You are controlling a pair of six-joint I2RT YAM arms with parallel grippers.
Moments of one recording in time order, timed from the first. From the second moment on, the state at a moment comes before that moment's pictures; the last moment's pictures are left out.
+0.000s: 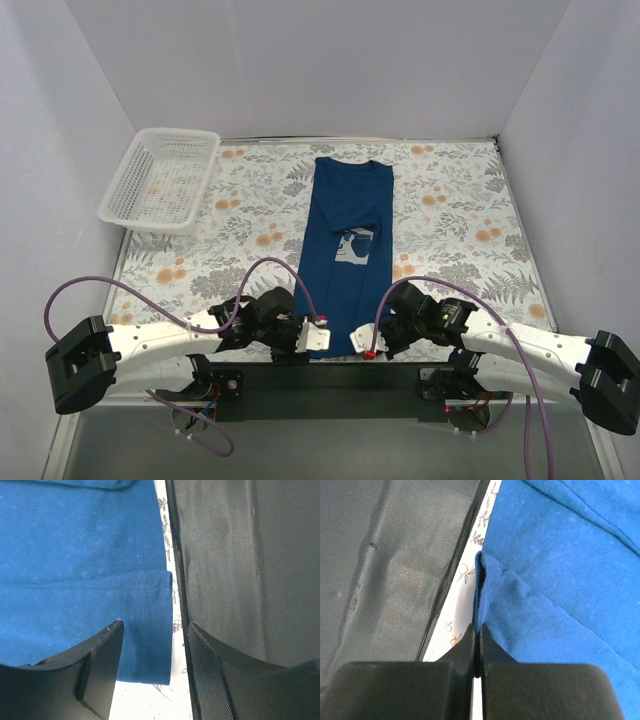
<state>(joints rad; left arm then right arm) -1.08 1.07 0.43 -0.25 0.40 0.50 1.01 0.94 0.42 -0.48 -0.49 -0.89</state>
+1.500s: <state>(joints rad) -1.06 1.07 0.54 -0.25 0.37 0.57 0.82 0.87 0.63 -0.66 -0.57 -0.91</state>
